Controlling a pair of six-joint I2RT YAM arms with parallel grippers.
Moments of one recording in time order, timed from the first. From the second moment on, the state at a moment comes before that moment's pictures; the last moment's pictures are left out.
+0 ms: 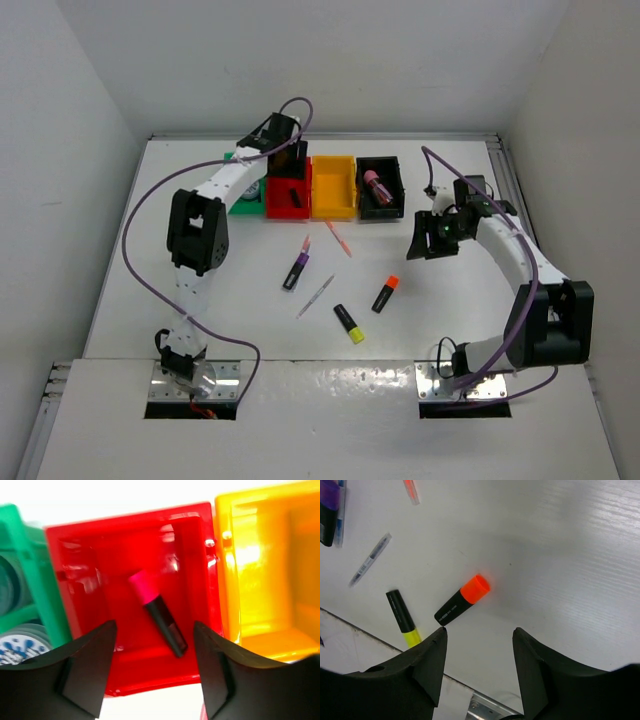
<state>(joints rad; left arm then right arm) -0.35 2.24 2.00 -0.60 -0.10 -0.21 0.02 1.42 0.97 -0.76 -0.43 -0.03</state>
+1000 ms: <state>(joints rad) -0.70 1.74 1.16 -0.59 -0.08 -0.14 0.27 1.44 0.77 -0.69 -0.22 0.52</state>
